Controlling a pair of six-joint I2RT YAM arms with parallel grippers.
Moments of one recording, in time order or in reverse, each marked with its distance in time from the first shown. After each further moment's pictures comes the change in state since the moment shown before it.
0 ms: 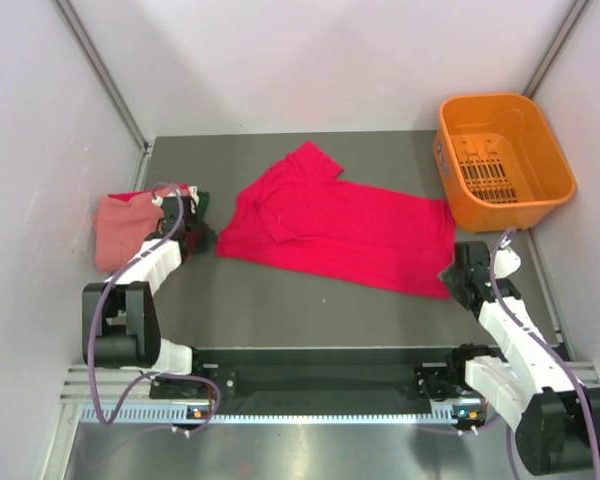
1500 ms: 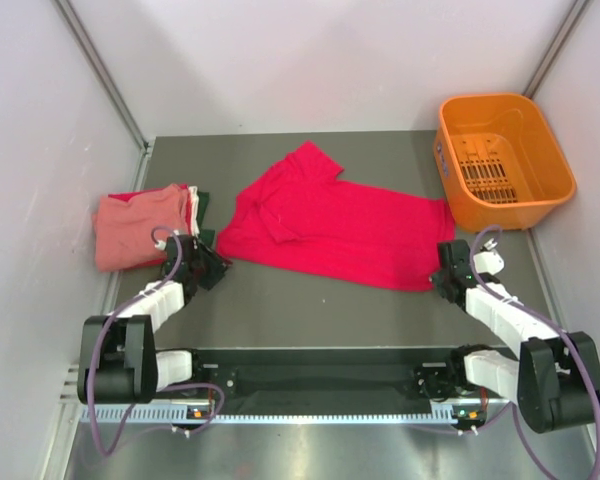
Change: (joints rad) left arm -0.008 -0.194 -0.367 0.200 0.117 -0.242; right arm 0.071 0.220 -0.063 0.262 0.010 0.182
